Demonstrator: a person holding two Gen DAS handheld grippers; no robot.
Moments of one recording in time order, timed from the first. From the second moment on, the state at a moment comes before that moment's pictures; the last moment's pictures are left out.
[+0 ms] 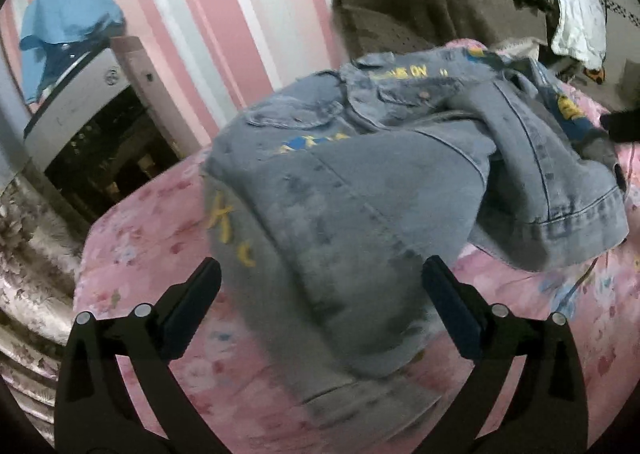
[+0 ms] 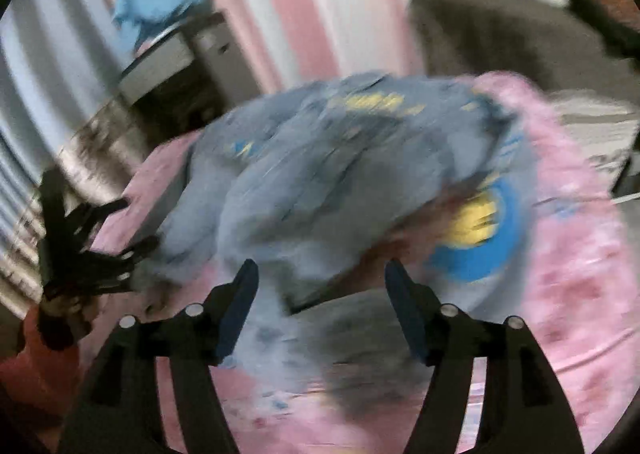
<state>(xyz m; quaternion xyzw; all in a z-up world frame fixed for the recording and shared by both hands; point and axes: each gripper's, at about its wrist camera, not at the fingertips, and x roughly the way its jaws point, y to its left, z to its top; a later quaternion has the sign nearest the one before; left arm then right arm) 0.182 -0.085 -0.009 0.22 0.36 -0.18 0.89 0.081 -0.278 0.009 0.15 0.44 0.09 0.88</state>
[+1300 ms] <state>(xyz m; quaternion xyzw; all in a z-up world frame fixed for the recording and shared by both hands) 0.100 0.010 0.023 0.17 0.39 -0.27 0.87 0.033 -0.348 0.059 0.11 0.40 0.01 0.91</state>
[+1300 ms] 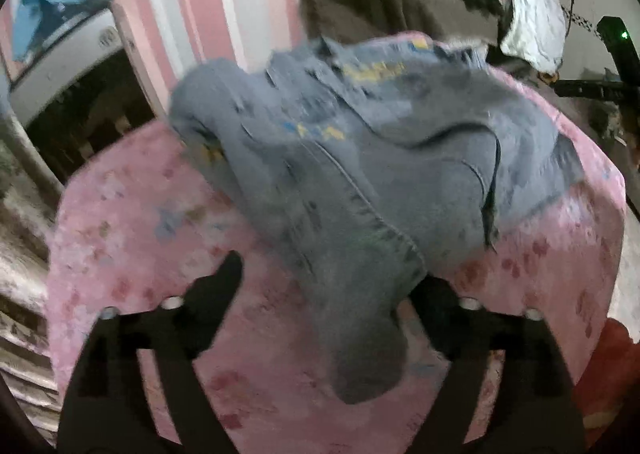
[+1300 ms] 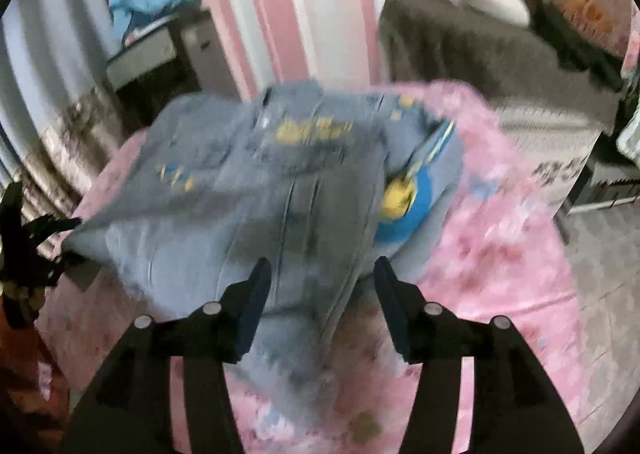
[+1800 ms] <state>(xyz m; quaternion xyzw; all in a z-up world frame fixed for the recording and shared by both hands) 0.117 0.065 0.034 0.15 0.39 -0.23 0.88 0.085 -0.350 0.039 0.10 0.39 -0.02 0.92</state>
